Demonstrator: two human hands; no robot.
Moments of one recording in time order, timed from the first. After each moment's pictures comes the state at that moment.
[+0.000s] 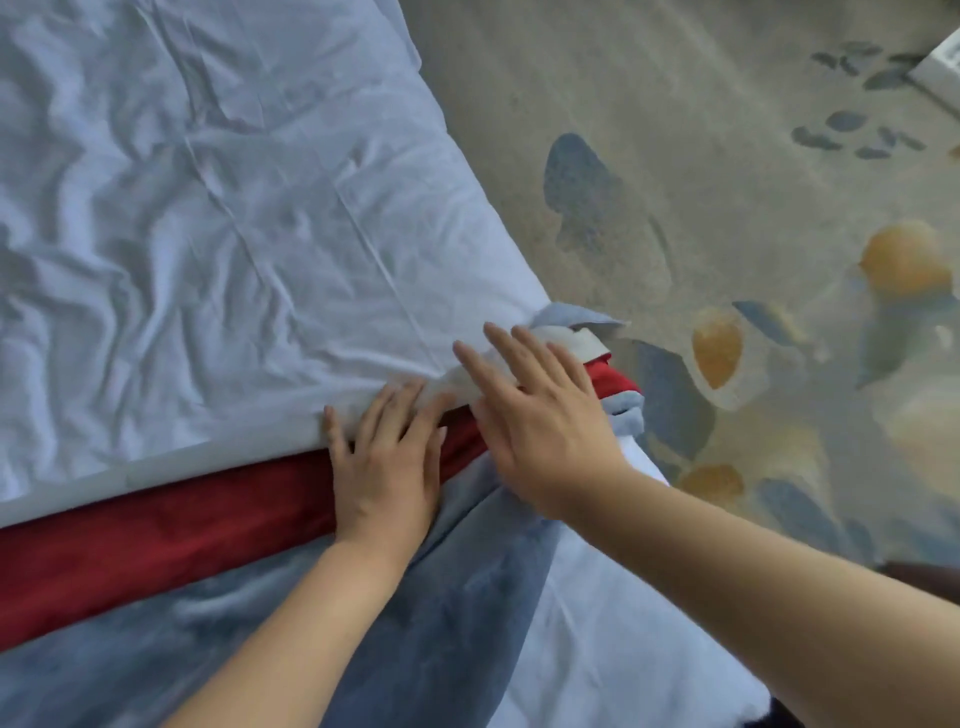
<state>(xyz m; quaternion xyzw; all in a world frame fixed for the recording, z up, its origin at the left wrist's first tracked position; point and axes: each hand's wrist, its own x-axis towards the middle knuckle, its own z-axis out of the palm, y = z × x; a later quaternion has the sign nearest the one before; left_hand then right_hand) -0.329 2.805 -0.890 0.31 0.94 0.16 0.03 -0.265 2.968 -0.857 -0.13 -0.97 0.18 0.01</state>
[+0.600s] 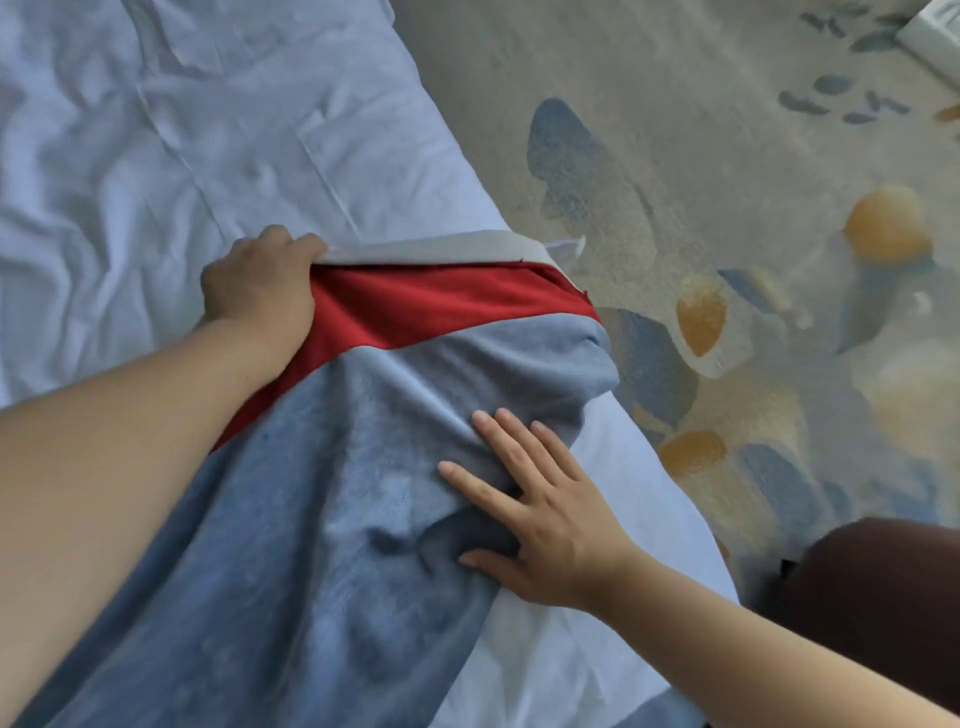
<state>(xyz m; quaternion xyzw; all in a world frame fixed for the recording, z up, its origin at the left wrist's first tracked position) -0.481 2.819 -0.879 0.30 0.95 -0.04 0.04 -0.150 2.939 -0.910 -0.01 -0.98 0.18 -0.02</state>
